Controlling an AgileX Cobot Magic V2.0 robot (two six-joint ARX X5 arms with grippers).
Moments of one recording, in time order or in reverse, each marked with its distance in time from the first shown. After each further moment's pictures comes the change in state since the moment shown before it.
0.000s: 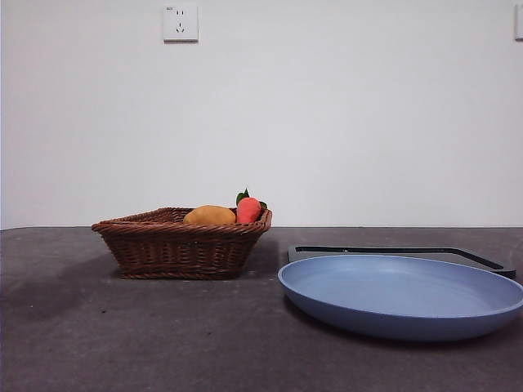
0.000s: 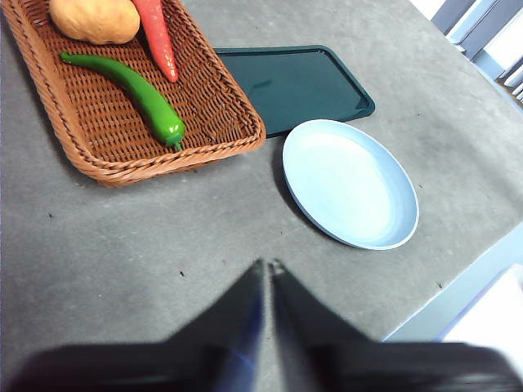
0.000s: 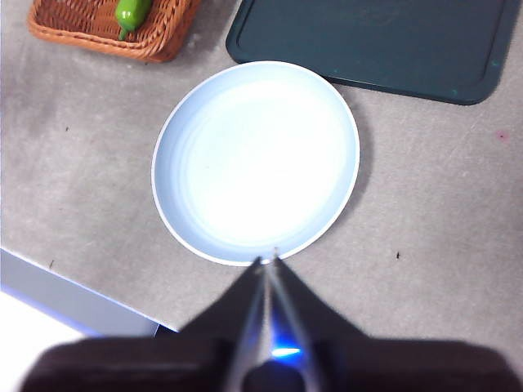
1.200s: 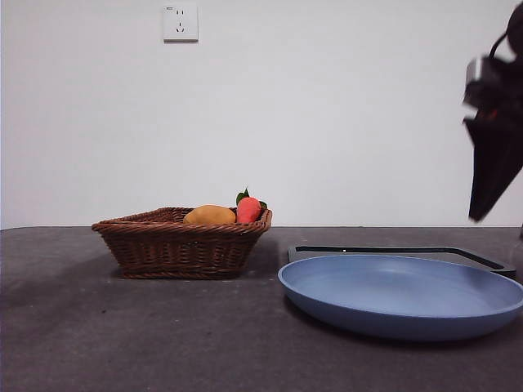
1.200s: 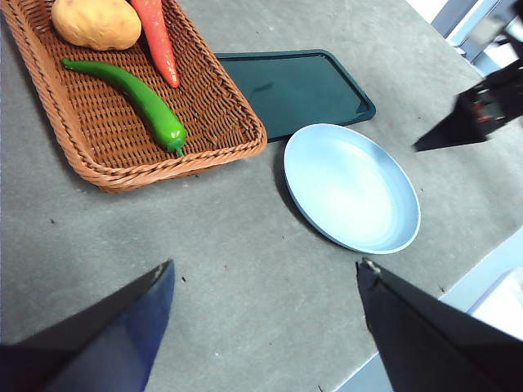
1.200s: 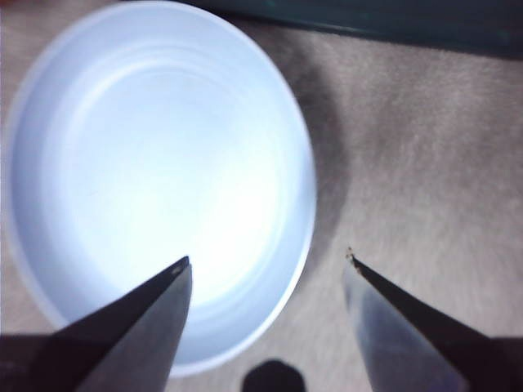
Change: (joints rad) left arm 0.000 0.002 0.000 0.014 0.001 -0.002; right arm 0.000 0.676 0.000 0.313 0.003 0.010
